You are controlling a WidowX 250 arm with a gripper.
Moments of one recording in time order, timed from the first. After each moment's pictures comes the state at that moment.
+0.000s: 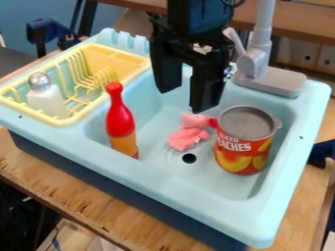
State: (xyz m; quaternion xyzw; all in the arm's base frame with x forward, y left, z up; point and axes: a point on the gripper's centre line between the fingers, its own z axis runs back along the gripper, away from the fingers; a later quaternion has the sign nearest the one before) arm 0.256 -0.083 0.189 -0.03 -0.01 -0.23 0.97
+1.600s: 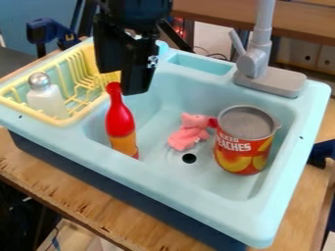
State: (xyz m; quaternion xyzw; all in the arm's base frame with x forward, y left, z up) arm 0.253 -0.010 0.191 0.04 0.04 -0.24 0.97
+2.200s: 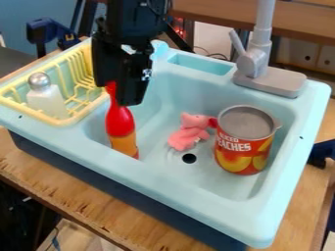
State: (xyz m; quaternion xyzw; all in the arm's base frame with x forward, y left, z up) arm 0.256 -0.001 0.171 0.02 0.07 -0.23 0.97
